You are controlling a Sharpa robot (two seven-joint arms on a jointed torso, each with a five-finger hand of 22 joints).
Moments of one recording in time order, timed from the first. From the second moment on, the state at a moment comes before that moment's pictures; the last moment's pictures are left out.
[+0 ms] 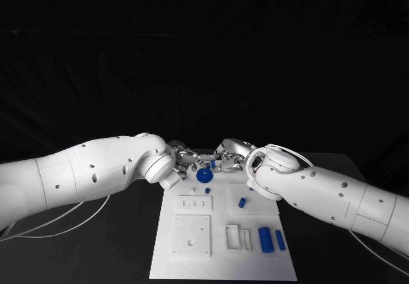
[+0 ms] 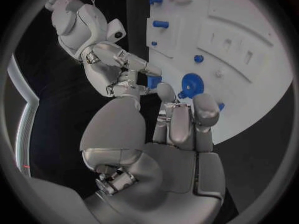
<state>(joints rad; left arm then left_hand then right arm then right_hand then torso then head) 1.48 -0.60 -0.21 1.34 -0.46 -0.24 -0.47 1.11 -0.14 0.03 0.28 0.06 1.09 0.05 0.07 0.37 1.32 -0.05 0.81 0.69 1.46 -0.10 1.36 1.09 0.08 1.27 -0.12 1.25 1.10 1.19 -0.50 0.09 1.27 -1.45 -0.20 -0.19 1.23 -0.04 0.41 -0.19 0.21 1.15 0.08 0.06 0.11 1.39 -0.02 1.08 1.31 1.47 -0.09 1.07 1.24 0.08 1.47 -0.11 0.93 1.31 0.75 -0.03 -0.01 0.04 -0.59</state>
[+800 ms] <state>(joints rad) 1.48 -0.58 -0.21 1.33 -0.48 -0.23 -0.47 1.12 0.00 -0.06 0.08 0.14 1.10 0.05 0.07 0.36 1.32 -0.05 0.81 0.69 1.46 -0.10 1.35 1.09 0.08 1.29 -0.12 1.17 1.19 1.19 -0.47 0.09 1.27 -1.47 -0.20 -0.21 1.23 -0.04 0.40 -0.19 0.21 1.15 0.08 0.06 0.11 1.39 -0.01 1.08 1.31 1.47 -0.09 1.06 1.23 0.08 1.47 -0.11 0.92 1.31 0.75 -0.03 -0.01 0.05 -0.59</state>
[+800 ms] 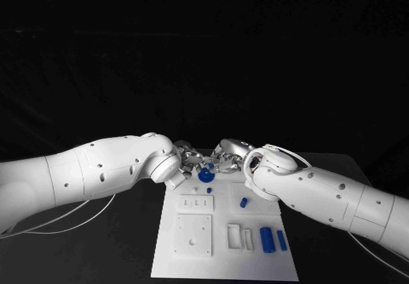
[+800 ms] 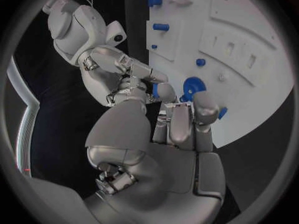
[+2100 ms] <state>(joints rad) 1.47 -0.58 -0.21 1.34 -0.46 -0.25 -0.44 1.15 0.10 0.14 -0.13 0.58 1.08 0.00 0.13 0.38 1.33 -0.08 0.79 0.68 1.46 -0.12 1.34 1.12 0.07 1.31 -0.13 1.08 1.29 1.19 -0.47 0.09 1.26 -1.48 -0.17 -0.21 1.21 -0.06 0.37 -0.16 0.21 1.15 0.08 0.06 0.11 1.39 -0.02 1.05 1.29 1.46 -0.09 1.05 1.22 0.08 1.47 -0.11 0.90 1.31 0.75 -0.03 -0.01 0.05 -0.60</state>
